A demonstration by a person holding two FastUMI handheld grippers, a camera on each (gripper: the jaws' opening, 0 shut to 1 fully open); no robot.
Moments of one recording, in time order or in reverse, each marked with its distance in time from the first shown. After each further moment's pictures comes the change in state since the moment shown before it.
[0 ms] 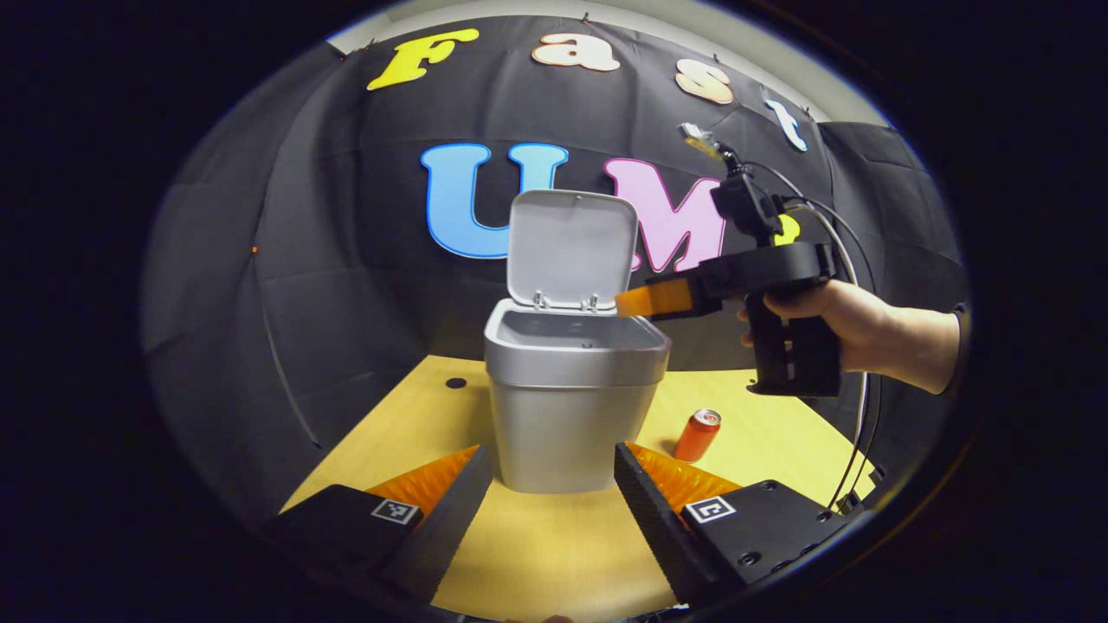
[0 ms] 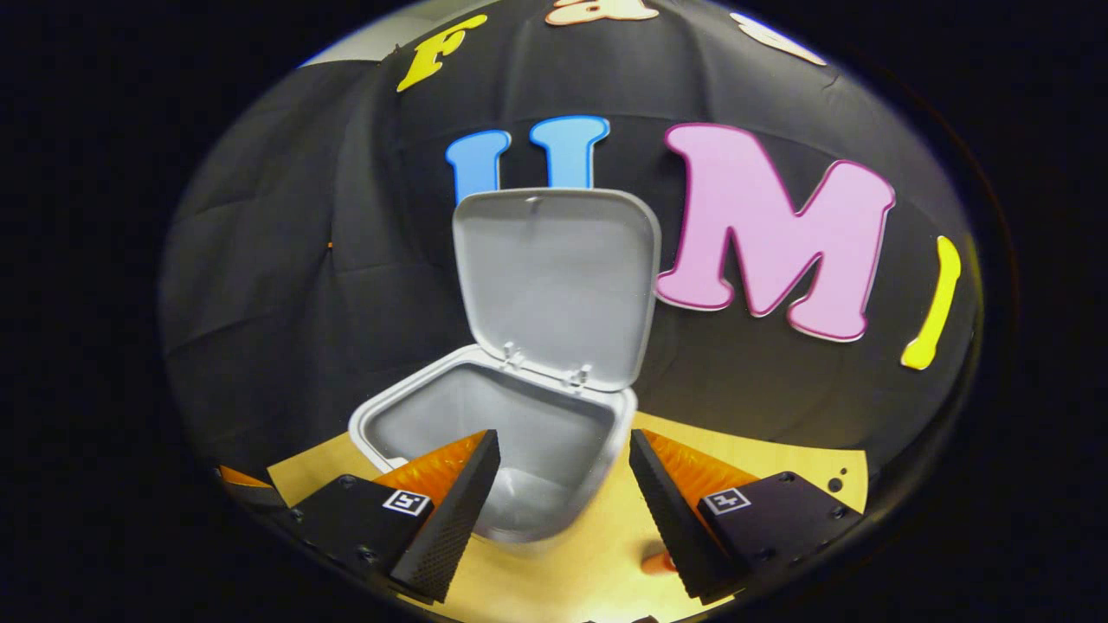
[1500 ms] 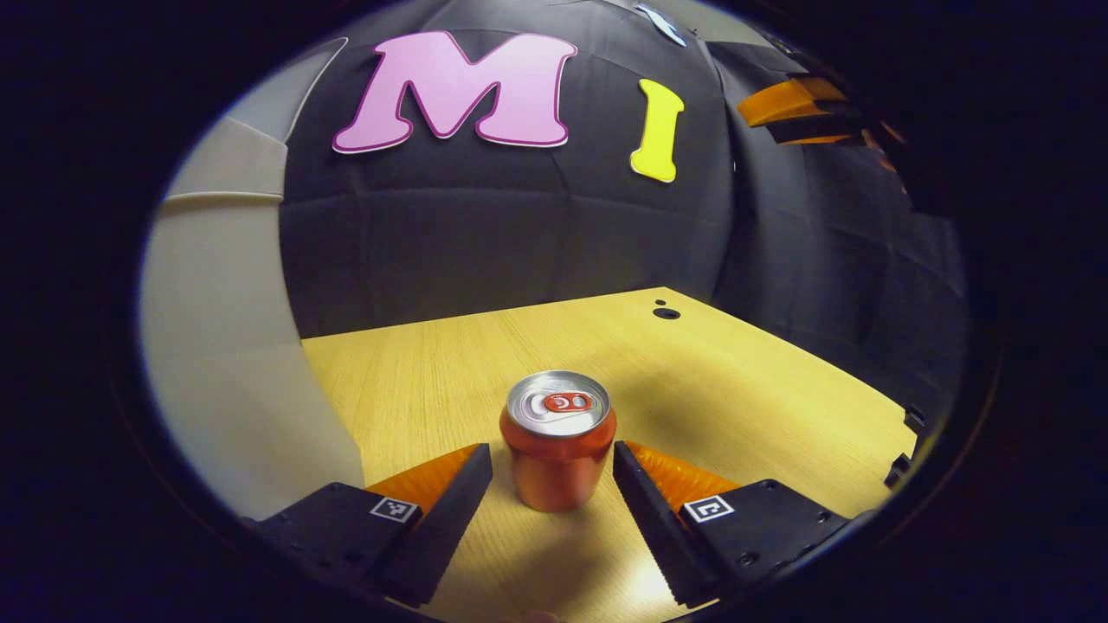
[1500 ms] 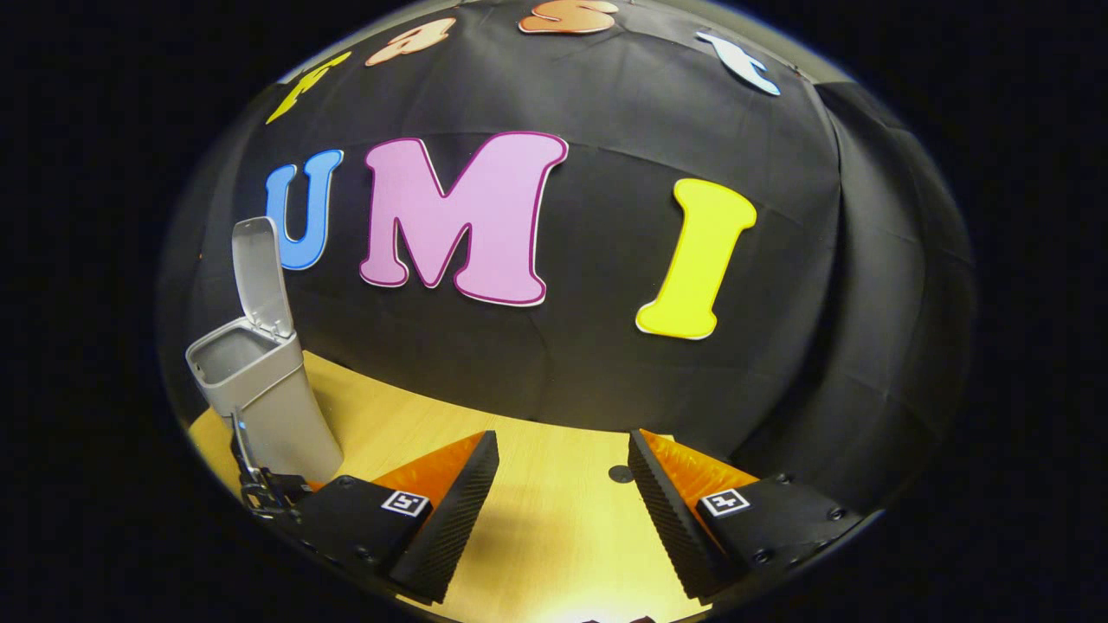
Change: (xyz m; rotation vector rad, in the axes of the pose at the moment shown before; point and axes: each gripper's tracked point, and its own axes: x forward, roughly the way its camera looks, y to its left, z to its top) left arm 0.273 -0.241 -0.143 0.237 0.157 -0.358; right arm -0.133 -0.343 -0.070 0.088 0.002 -0.435
